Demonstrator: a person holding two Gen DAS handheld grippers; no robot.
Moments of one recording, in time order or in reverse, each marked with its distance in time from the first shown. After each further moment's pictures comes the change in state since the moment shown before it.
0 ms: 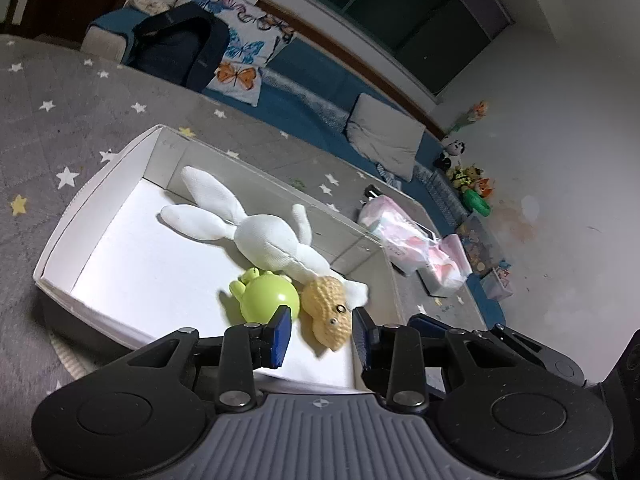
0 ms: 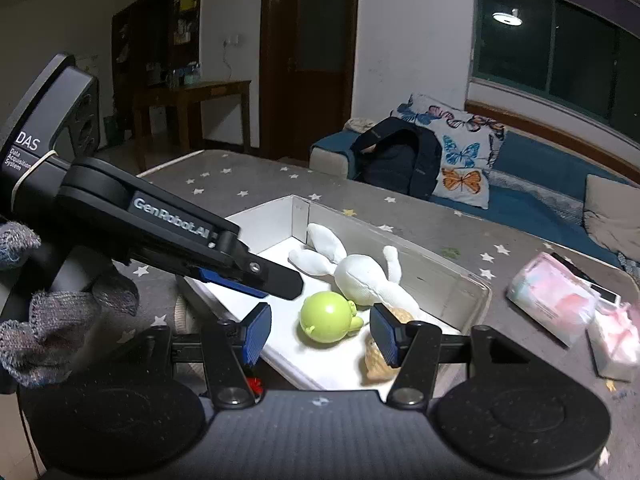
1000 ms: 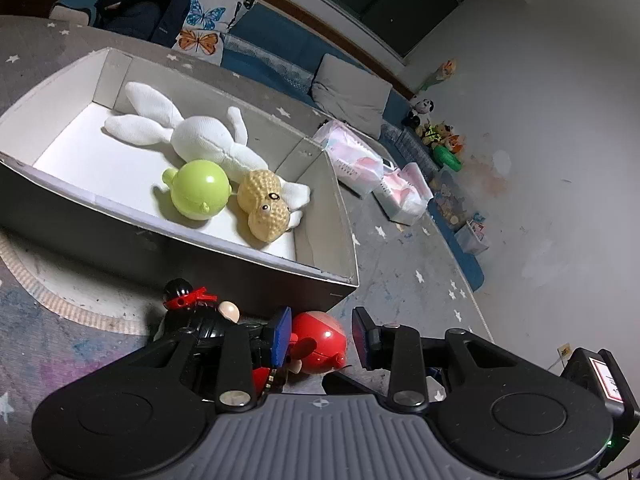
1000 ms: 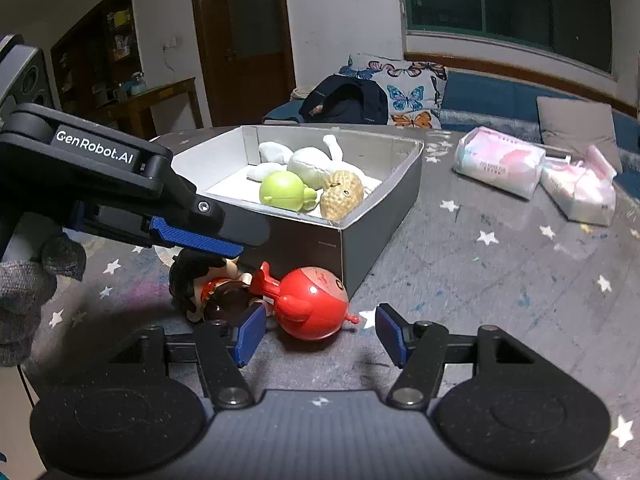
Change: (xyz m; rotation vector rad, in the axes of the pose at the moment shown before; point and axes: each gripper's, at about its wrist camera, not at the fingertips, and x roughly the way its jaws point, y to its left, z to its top) left arm 0.015 -0.033 -0.073 0.045 0.112 -0.072; right arm -0.026 -0.020 -0.109 0.220 0.061 -0.067
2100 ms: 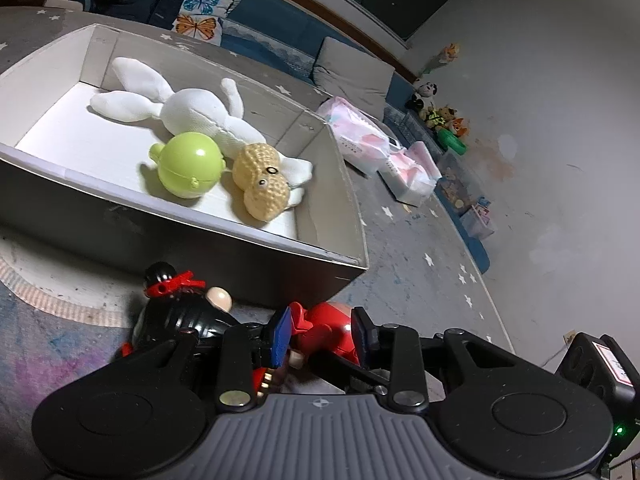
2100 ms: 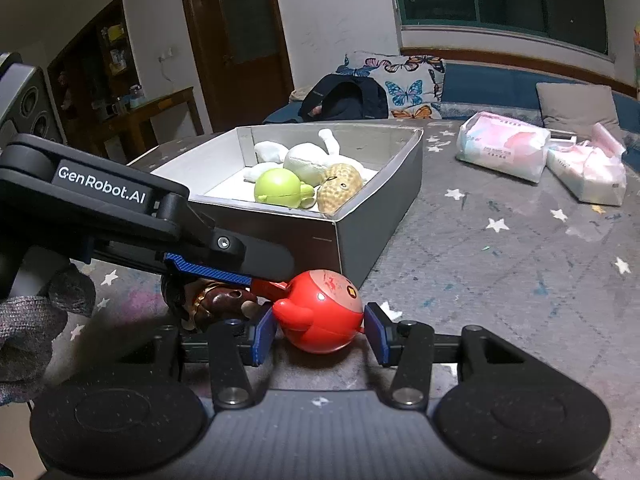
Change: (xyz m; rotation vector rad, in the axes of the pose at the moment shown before) left arm 0.021 -0.004 -0.006 0.021 0.043 0.001; right arm 0.008 -0.005 -0.005 0.052 -0.013 0.022
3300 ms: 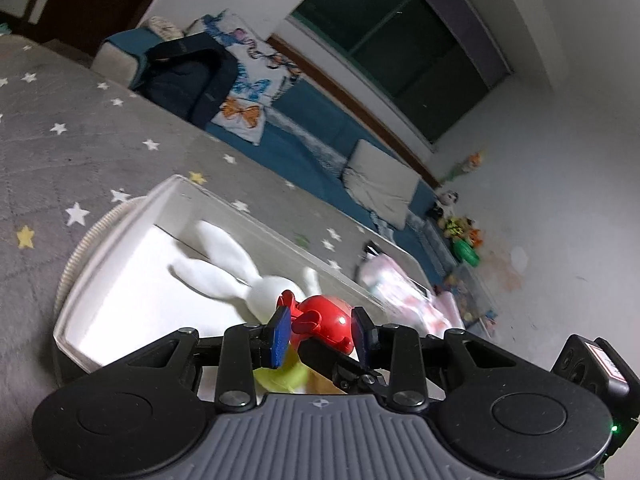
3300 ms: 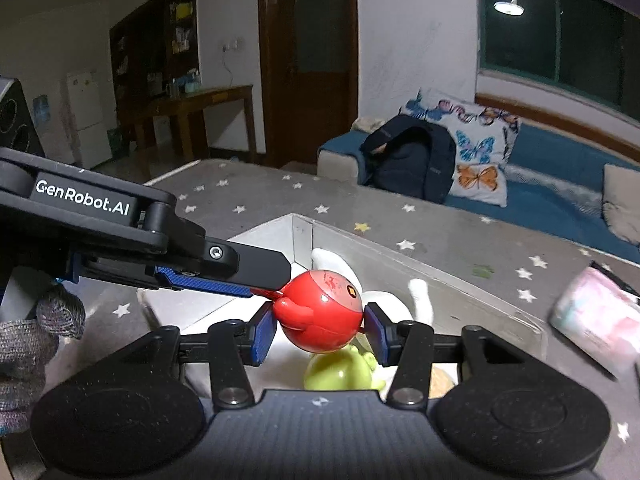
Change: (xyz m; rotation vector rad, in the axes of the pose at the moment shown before) left arm -0.054 0.082 0.105 -0.164 -0.277 0.042; right arm 0.097 0.064 0.141 -0.231 -0.023 0.100
